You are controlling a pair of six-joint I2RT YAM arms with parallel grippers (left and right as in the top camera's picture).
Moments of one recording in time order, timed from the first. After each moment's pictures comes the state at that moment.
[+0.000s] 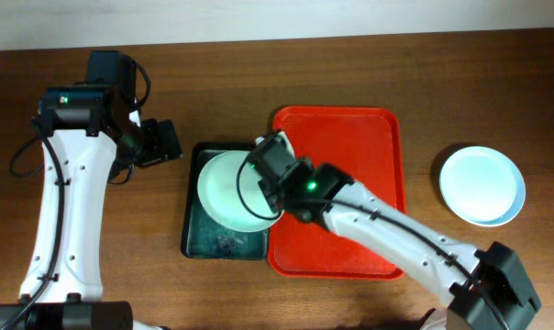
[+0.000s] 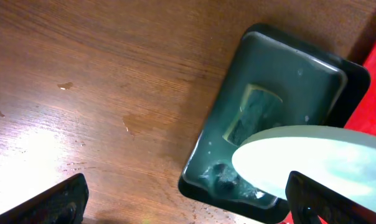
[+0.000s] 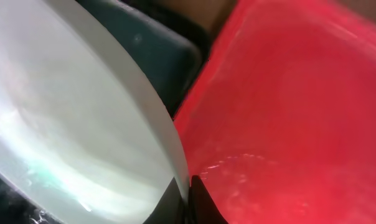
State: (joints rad) left arm -0.04 1.65 1.76 -1.48 -0.06 -0.34; right arm 0.80 1.66 1.29 -0.70 0.28 0.29
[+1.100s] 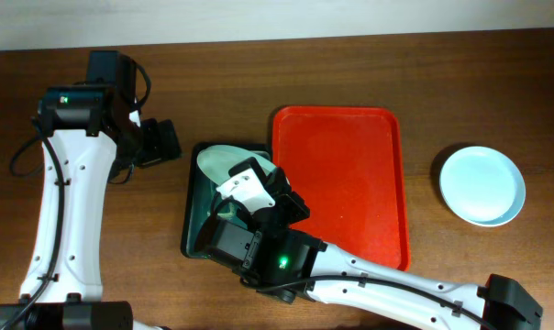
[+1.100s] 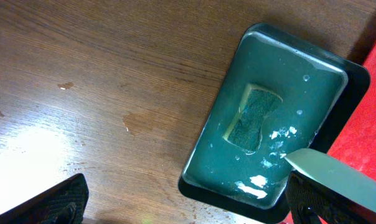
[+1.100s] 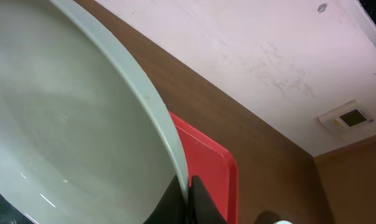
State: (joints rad) left arm -0.04 1.65 1.76 -1.48 -0.06 -0.34; right arm 1.17 1.59 1.29 -0.69 1.13 0.28
